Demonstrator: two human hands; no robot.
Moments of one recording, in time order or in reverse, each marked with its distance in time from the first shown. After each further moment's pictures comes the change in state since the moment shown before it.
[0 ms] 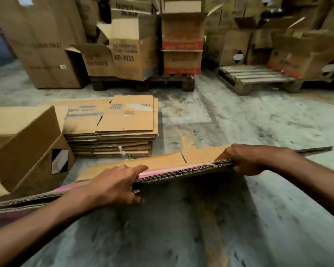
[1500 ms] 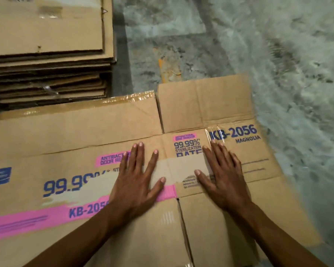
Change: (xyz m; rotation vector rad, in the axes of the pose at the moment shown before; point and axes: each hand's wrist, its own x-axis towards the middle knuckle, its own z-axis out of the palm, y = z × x) left_hand 0.183 0.044 0.248 -0.193 0.168 0.079; right_hand 0.150 0.030 0.276 0.291 0.474 0.372
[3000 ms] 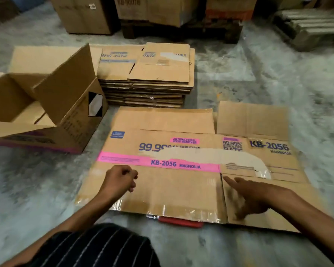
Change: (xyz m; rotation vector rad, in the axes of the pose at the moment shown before) left_hand -0.220 -0.057 -0.116 -0.855 0.278 -0.791; right_hand -0.086 -0.093 -0.116 -0.352 -0.819 -0.229
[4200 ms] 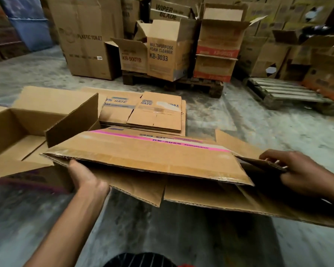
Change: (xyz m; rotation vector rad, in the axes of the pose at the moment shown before) left_hand 0.024 0.105 -0.084 -1.628 0.333 -0.012; right_hand -0.130 0.050 -0.138 0.269 0.780 0.001
